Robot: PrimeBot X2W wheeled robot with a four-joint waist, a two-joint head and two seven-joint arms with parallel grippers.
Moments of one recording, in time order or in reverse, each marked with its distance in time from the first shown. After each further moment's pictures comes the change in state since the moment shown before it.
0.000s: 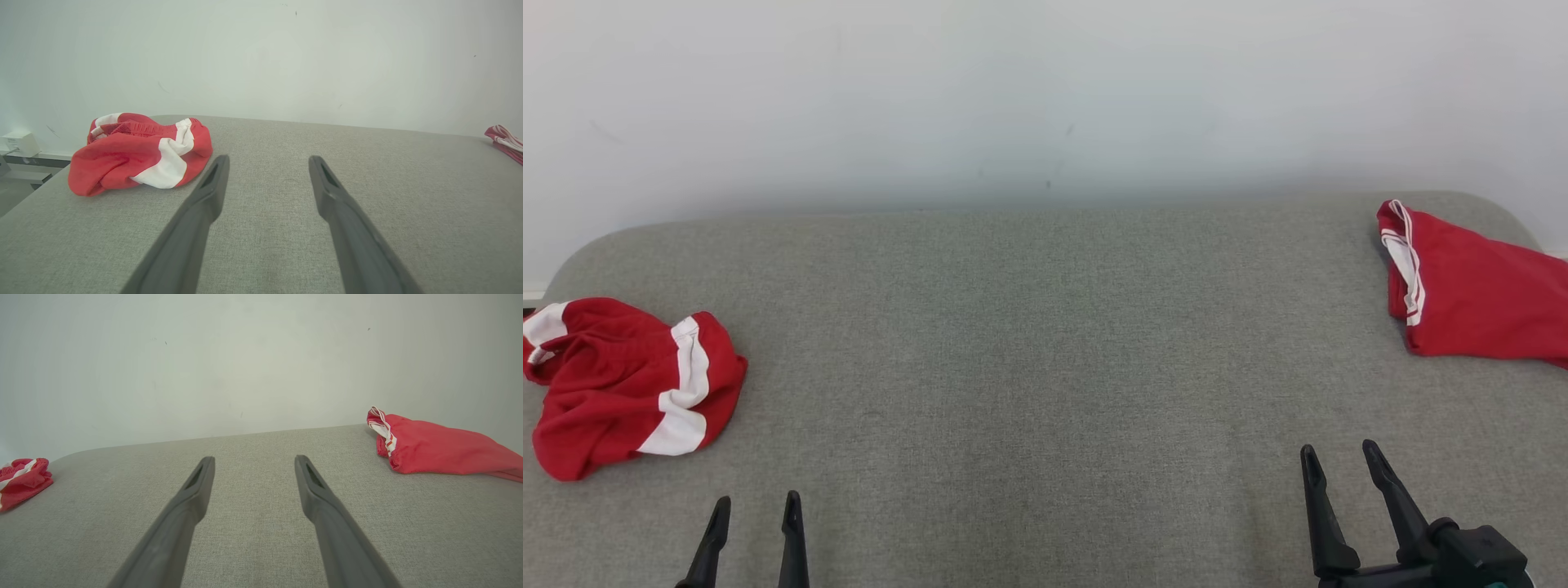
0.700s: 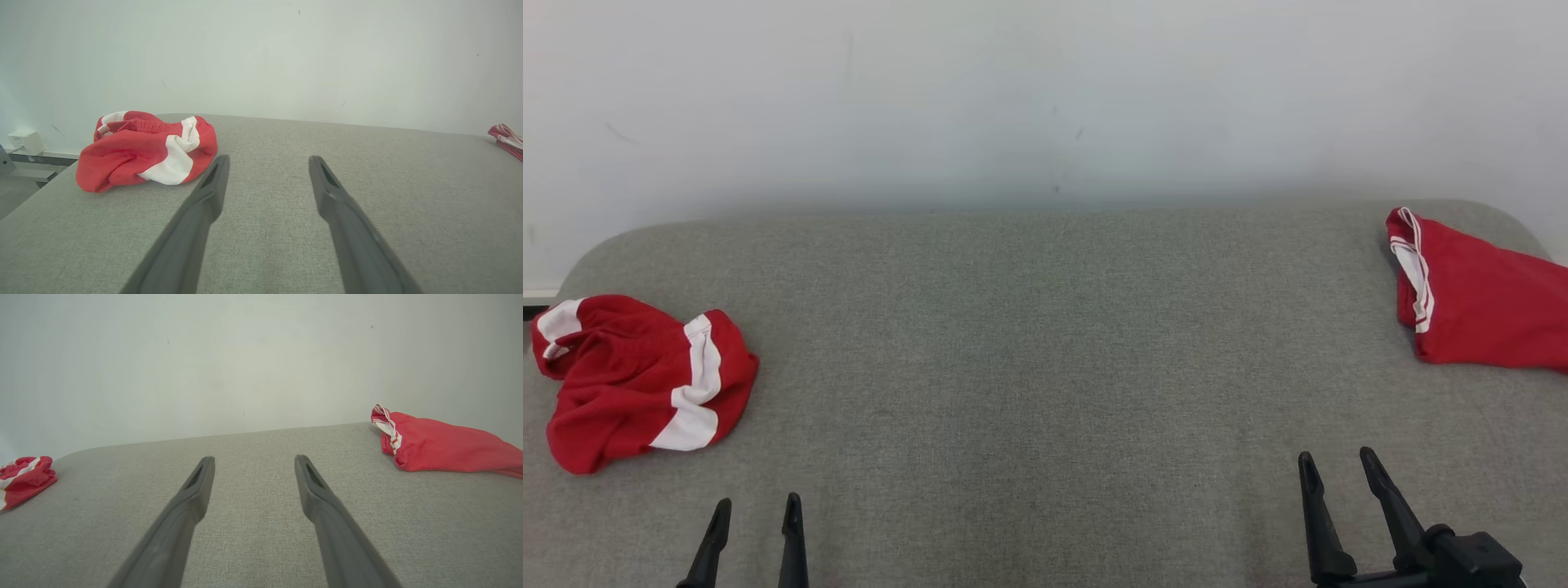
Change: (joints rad) left arm 0.000 0.000 0.006 0.014 0.006 -0.013 0.000; right arm 0.005 0.011 -0.004 0.014 -0.006 0.000 -0.007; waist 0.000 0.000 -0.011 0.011
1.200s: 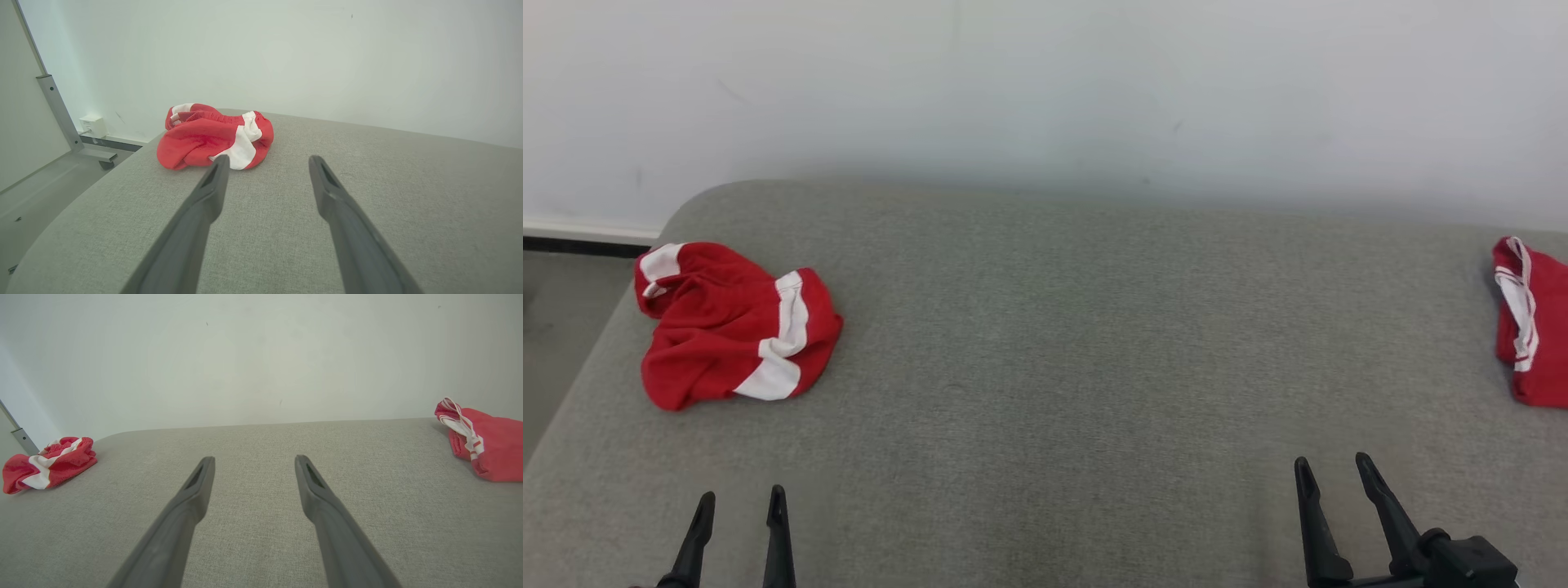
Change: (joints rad) left arm -0.017 0.002 0.023 0.007 0.003 0.002 0.000; right arm 0.009 0.005 0.006 0.006 0.002 0.000 0.000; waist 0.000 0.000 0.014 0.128
